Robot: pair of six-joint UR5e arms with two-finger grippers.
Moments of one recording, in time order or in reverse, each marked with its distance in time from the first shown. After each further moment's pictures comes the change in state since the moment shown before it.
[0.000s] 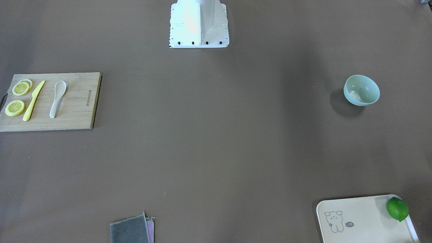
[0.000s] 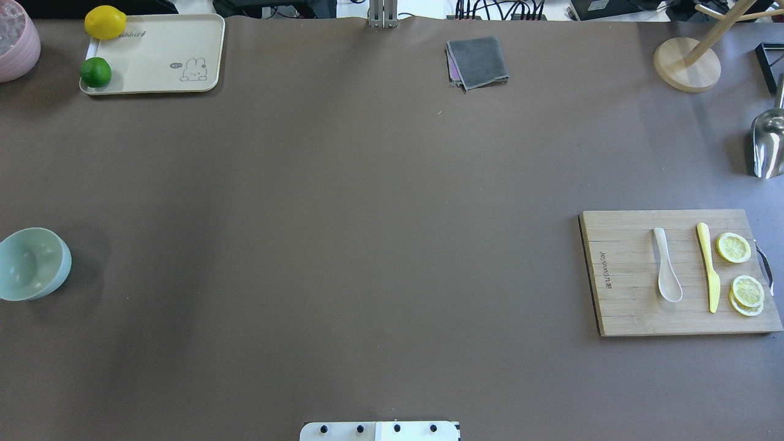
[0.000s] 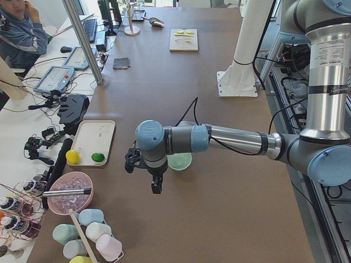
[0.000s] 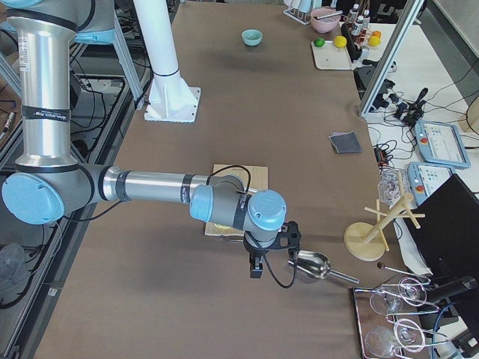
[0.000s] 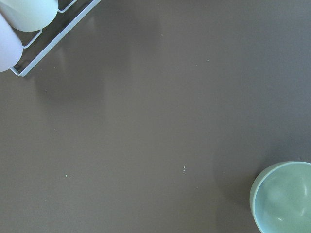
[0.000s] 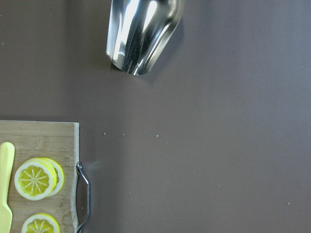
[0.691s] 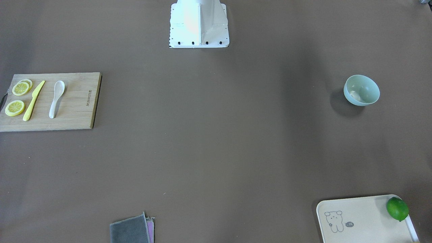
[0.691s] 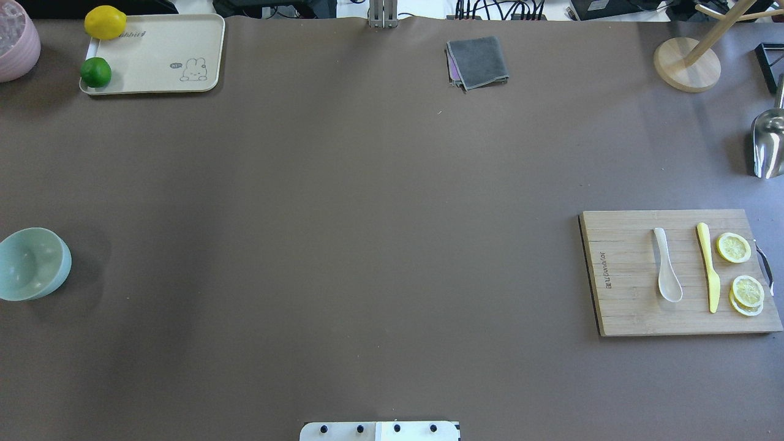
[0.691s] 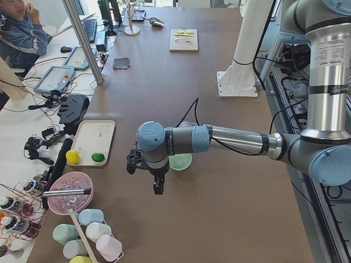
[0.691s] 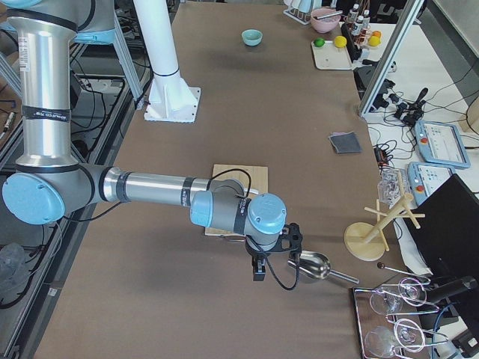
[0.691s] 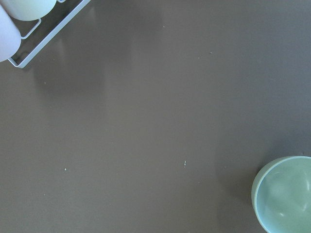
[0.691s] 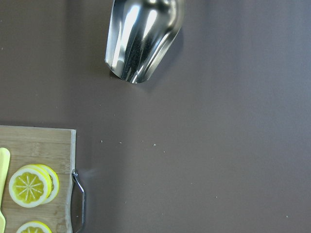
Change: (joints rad) left arm 0.005 0.009 -0.005 0.008 0.001 0.002; right arm 0.000 0.001 -0.010 0.036 0.004 0.003
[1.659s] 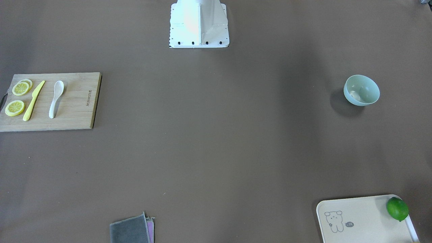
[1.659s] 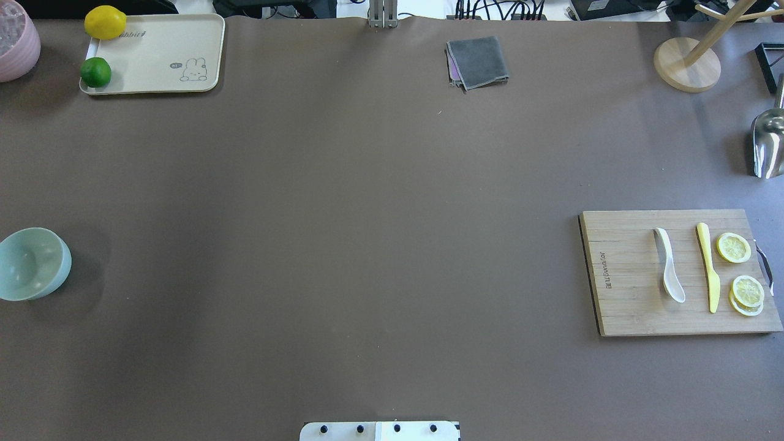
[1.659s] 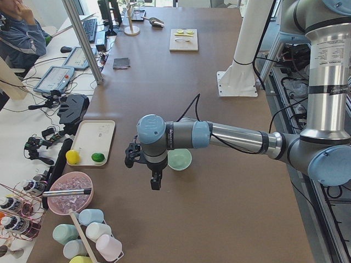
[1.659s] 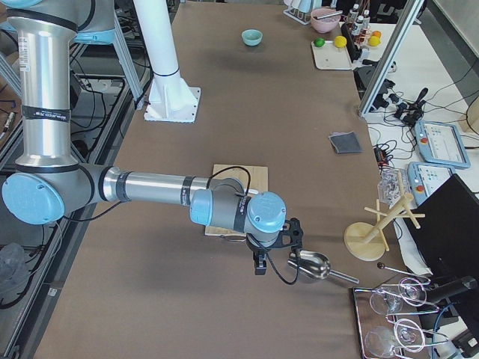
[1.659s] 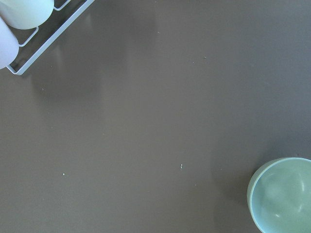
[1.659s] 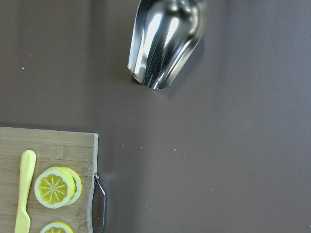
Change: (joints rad) left arm -0.003 -0.008 -0.048 -0.013 0.016 -0.001; right arm 0.000 -0.001 0.011 0.002 0.061 -0.002
